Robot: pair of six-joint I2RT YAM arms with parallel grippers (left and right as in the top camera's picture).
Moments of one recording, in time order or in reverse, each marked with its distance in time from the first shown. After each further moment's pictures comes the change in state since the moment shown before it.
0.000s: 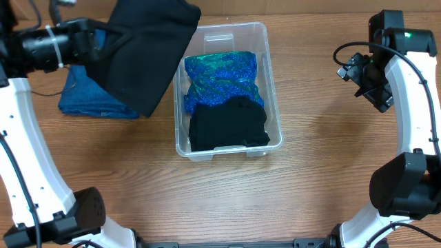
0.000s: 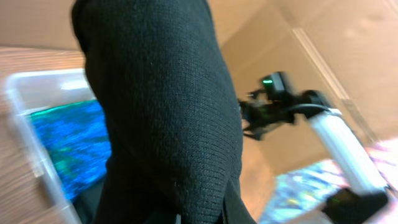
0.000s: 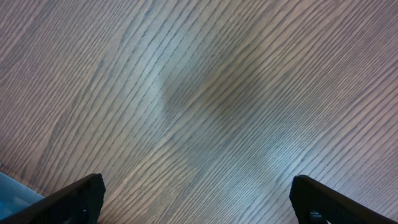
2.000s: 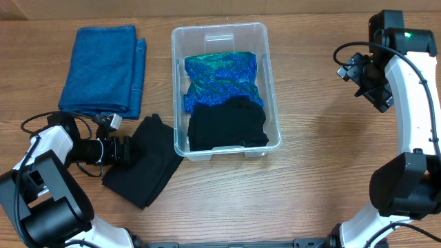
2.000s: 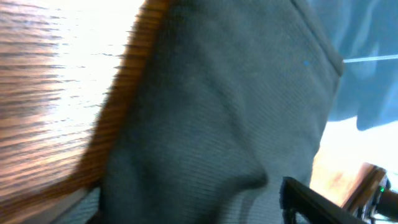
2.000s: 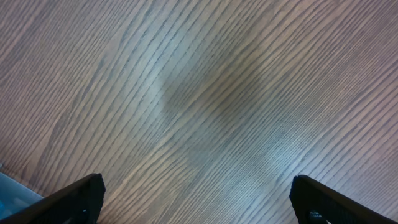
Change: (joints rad) left arm 0.240 0.021 -1.393 0.608 -0.421 0.491; right arm 0.000 0.000 0.000 0.000 0.000 0.001
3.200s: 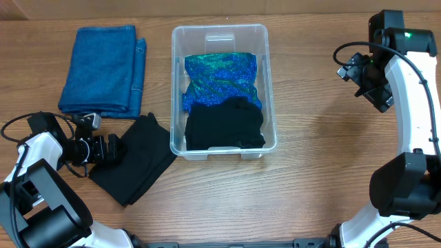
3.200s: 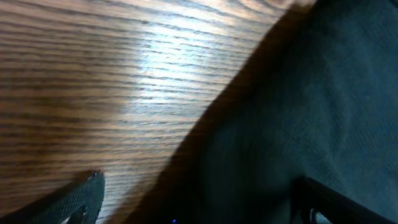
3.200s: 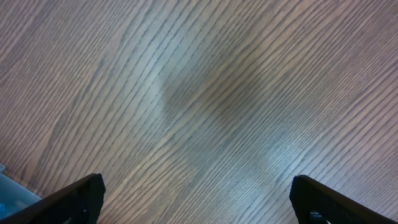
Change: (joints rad) left arm 0.086 -0.042 -0.006 0.162 -0.208 -0.080; right arm 0.000 0.000 0.000 0.000 0.000 0.000
